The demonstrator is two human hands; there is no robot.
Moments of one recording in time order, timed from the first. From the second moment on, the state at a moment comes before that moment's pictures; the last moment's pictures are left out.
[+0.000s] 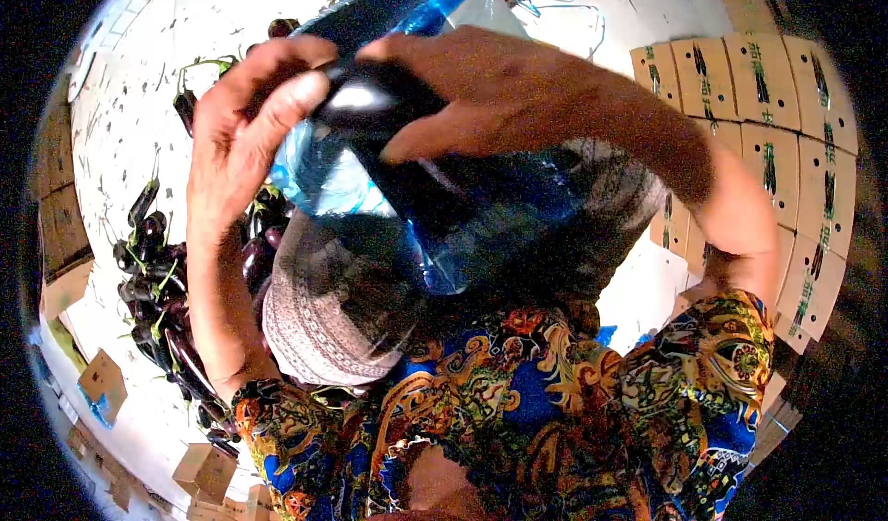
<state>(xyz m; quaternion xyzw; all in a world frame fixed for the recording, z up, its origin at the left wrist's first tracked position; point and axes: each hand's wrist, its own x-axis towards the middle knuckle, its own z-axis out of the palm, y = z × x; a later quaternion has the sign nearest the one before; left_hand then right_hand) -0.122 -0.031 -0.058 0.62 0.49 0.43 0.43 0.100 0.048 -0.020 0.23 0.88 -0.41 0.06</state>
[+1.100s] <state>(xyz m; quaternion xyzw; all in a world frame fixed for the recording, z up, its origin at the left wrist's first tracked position) -0.142 -0.058 -0.177 0.66 0.61 0.33 0.29 0.076 -0.011 -0.223 0.36 0.78 -0.42 0.30</state>
